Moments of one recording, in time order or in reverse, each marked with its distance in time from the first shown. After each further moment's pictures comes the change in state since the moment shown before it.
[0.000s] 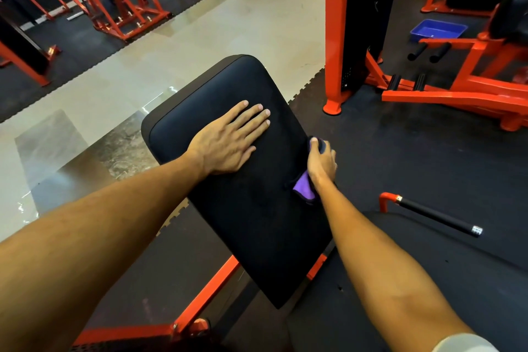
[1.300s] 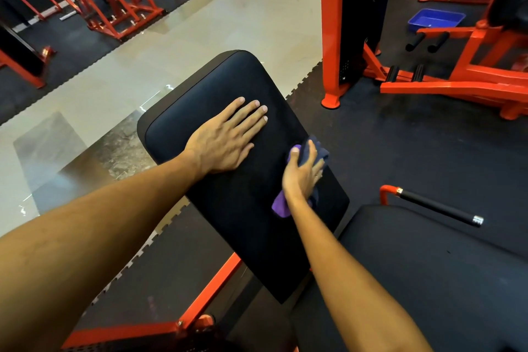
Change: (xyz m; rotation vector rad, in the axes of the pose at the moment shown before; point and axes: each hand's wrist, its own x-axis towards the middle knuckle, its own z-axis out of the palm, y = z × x) left_hand -0.002 0.000 0.002 -0.012 0.003 -0.022; right_hand -0.071 -0.002 0.042 0.196 0.120 0.022
